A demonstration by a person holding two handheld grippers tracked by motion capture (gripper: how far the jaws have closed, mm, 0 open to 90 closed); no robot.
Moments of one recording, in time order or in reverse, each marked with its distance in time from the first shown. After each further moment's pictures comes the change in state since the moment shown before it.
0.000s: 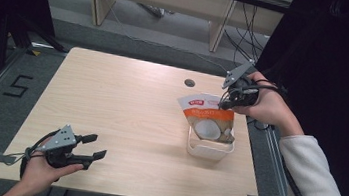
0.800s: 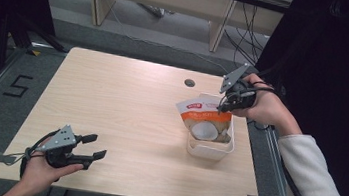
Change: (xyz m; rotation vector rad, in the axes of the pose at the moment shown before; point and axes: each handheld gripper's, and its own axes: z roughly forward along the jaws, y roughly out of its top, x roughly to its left) left arm 0.000 0.000 0.000 -0.002 -0.001 0.000; right arm 0.001 -0.002 0.010 0.034 0.012 -0.065
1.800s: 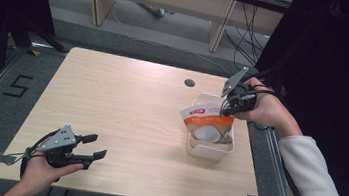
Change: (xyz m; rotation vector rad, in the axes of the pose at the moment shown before) left arm -0.001 0.000 0.000 -0.003 0.002 -0.022; right arm -0.003 -0.011 0.010 0.062 0.018 0.004
